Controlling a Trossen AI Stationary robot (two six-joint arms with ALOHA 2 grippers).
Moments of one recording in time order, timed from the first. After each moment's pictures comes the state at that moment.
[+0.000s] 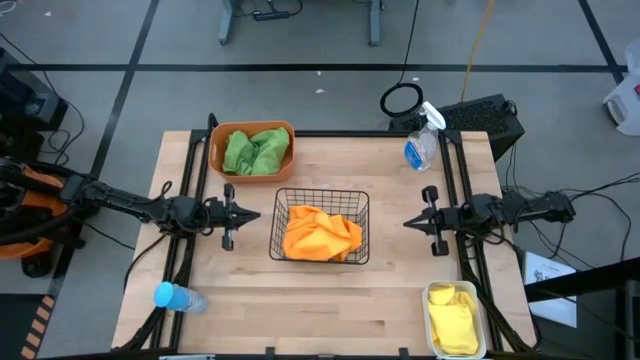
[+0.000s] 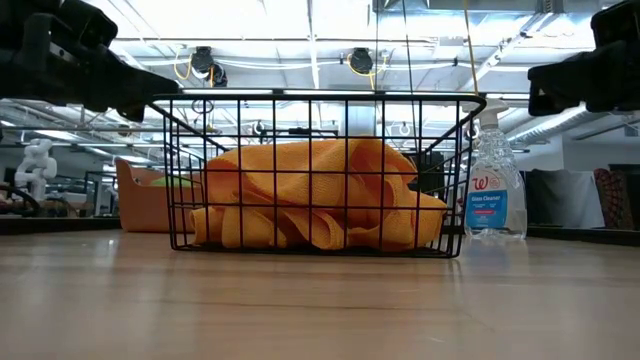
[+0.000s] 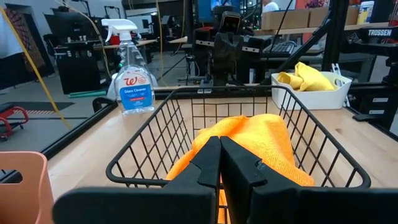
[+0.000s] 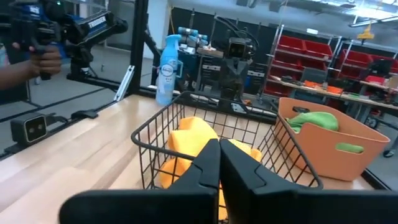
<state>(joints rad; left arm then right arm) -0.19 0.44 0.01 0.43 -0.24 0.06 0.17 0.00 0.02 0.03 0.03 -0.18</state>
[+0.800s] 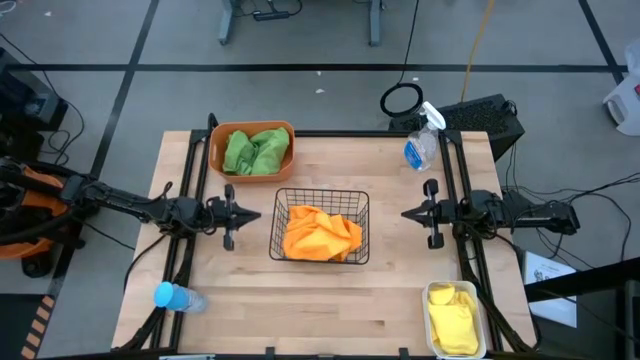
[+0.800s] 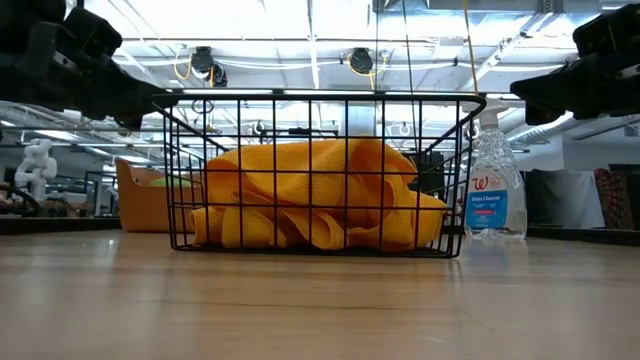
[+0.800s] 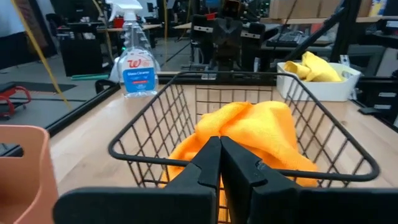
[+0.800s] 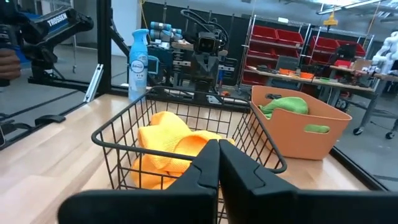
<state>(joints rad) -0.19 0.44 0.00 0.37 -0.26 0.00 0.02 0.00 0.02 0.02 -0.01 -0.12</state>
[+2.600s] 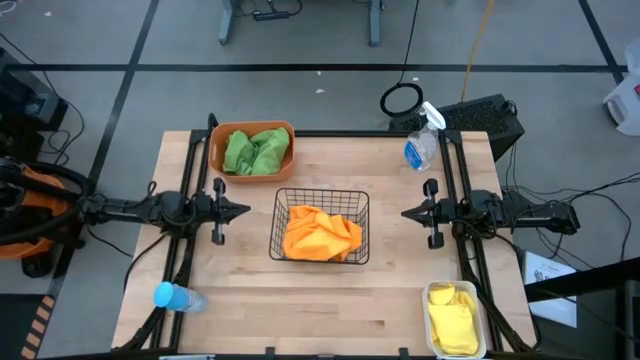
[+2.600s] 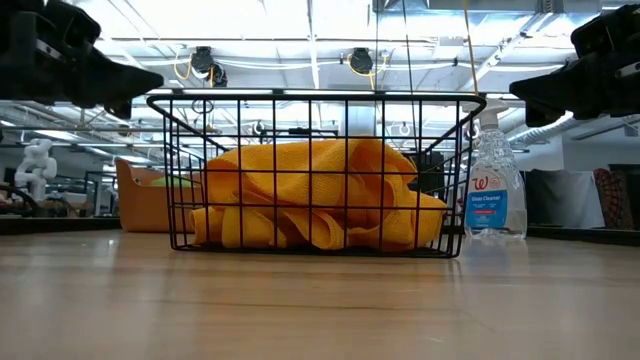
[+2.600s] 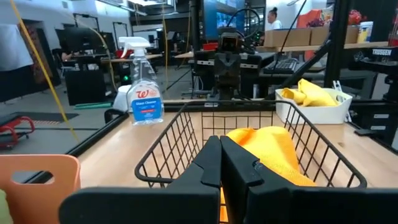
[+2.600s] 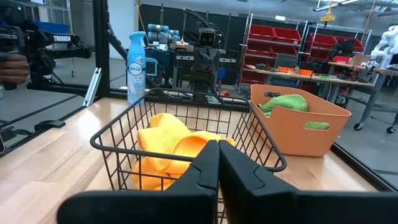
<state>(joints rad) -0.10 0.00 0.01 0.04 -0.16 0.06 0.02 0.00 0.02 0.02 0.00 -0.09</state>
